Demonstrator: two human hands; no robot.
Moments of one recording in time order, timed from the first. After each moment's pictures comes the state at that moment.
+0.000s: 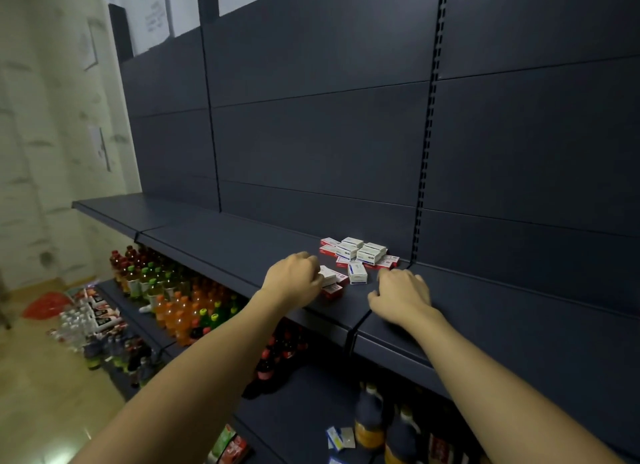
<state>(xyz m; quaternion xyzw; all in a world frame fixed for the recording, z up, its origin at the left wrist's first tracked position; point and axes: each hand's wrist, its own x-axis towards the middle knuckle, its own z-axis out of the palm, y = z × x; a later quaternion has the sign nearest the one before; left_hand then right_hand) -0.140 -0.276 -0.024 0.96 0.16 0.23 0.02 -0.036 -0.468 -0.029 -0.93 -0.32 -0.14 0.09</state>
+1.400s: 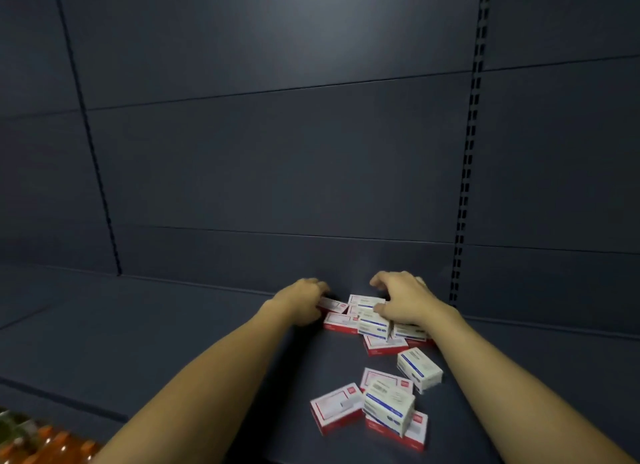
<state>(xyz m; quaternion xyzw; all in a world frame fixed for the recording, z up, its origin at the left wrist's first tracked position) 0.122 -0.059 -0.023 1.00 -0.06 0.04 0.04 0.144 -0.296 -0.009 -0.95 -0.24 -0.09 0.16</state>
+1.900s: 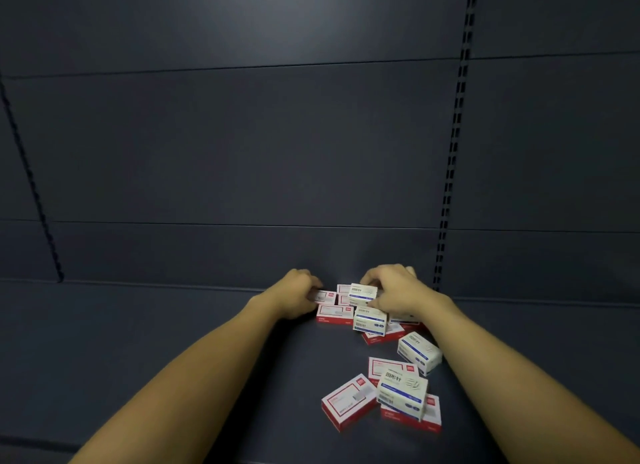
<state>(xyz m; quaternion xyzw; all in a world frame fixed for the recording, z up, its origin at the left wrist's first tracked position) 0.145 -0.042 -0.040 0.98 -0.15 0.05 0.11 0.139 -0.286 -0.018 -0.96 -0.22 -0.08 0.15</state>
